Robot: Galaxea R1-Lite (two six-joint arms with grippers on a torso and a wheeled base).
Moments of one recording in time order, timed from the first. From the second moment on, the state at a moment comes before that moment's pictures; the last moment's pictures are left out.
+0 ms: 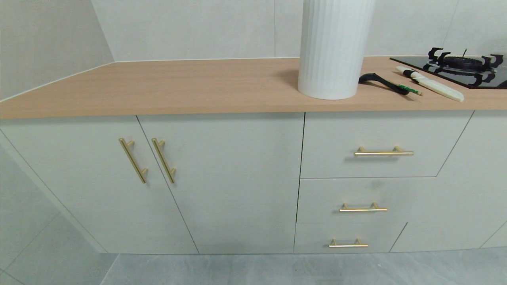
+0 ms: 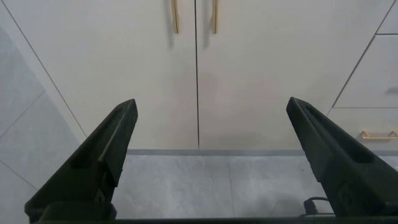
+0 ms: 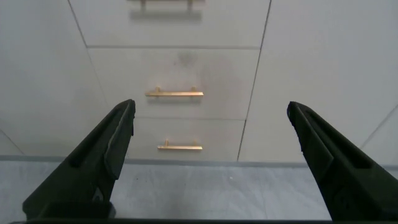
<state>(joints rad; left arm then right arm) 0.00 0.00 0.00 0.00 0.01 0.00 0.00 0.00 -0.02 -0.03 0.03 -0.01</state>
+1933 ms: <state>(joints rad) 0.00 0.00 0.00 0.00 0.01 0.00 0.15 1.78 -0.57 -0.63 0.10 0.00</state>
